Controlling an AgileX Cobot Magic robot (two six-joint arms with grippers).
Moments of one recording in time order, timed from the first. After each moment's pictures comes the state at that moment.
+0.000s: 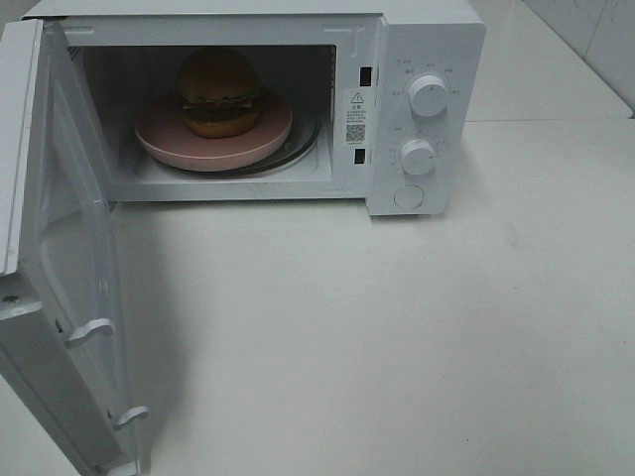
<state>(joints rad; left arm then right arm) 0.07 0.00 -0.51 -0.11 1.07 -0.02 0.12 0.00 -0.50 0.03 1.01 0.04</state>
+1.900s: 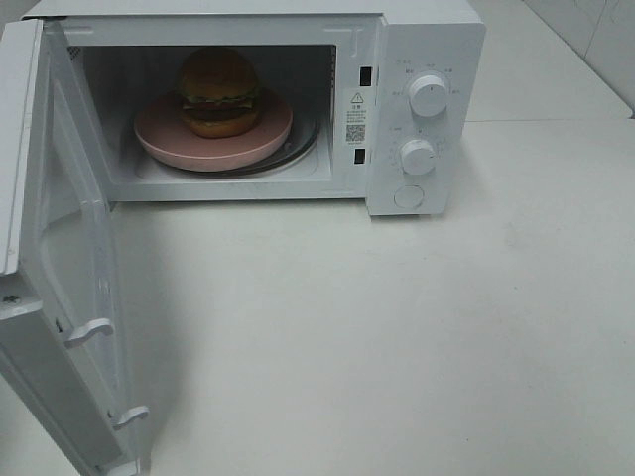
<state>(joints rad) 0.07 0.37 -0.37 -0.16 0.44 0.17 0.12 0.00 -0.50 0.03 1.01 0.04</state>
